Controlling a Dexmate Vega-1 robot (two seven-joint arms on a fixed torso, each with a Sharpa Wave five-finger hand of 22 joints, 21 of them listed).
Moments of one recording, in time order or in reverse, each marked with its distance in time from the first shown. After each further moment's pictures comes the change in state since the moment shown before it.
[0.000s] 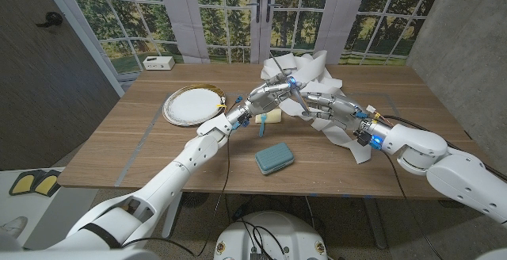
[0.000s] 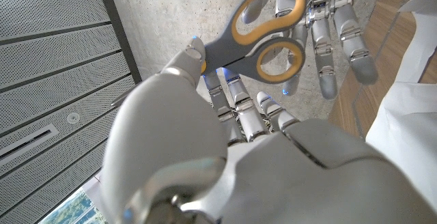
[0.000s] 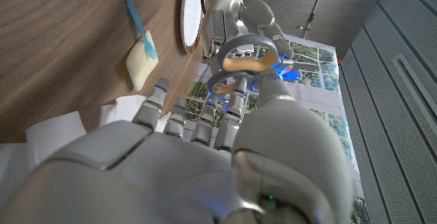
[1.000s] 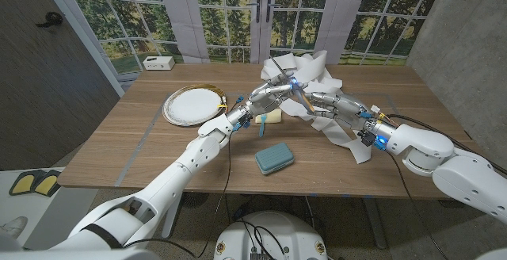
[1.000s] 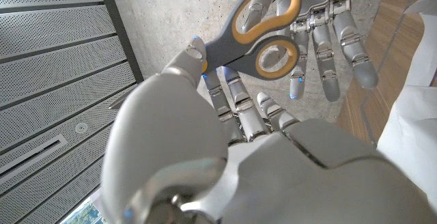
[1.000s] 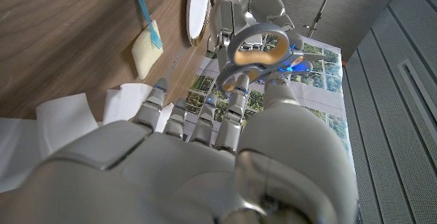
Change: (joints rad) left arm -0.001 -0.010 0.007 0.006 0.013 -0.043 -0.033; left_hand 0.006 0.002 0.001 0.001 -0.002 0.000 0.000 0.000 0.000 0.006 0.003 -0.008 0.007 0.000 0.000 -0.007 0.000 -0.004 0.004 0.000 0.000; right arm -0.035 -0.017 0.035 -0.017 -0.039 0.005 -0.036; right_hand -0.067 -0.006 -0.026 0.026 0.000 0.044 0.016 -0.003 0.000 0.007 -0.020 0.008 0.000 -0.011 0.000 0.006 0.005 -0.005 -0.005 0.005 0.000
